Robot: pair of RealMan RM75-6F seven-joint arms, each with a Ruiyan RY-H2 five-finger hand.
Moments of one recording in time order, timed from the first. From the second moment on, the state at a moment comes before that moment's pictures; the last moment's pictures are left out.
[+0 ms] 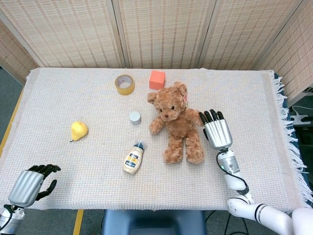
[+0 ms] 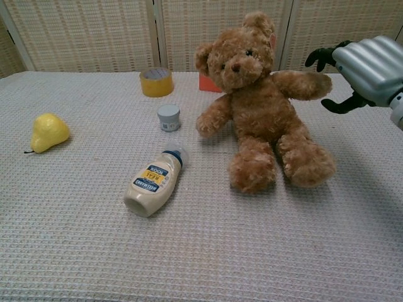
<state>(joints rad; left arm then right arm) -0.14 -1.13 0.06 -1.60 1.69 1.48 0.03 0.54 -1.72 0.30 -1.12 -1.46 1.27 -0.51</state>
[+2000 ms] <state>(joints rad) -0.14 -1.13 0.06 -1.60 1.70 1.48 0.03 0.64 -1.96 0.23 -0.52 -1.43 1.38 -0.25</state>
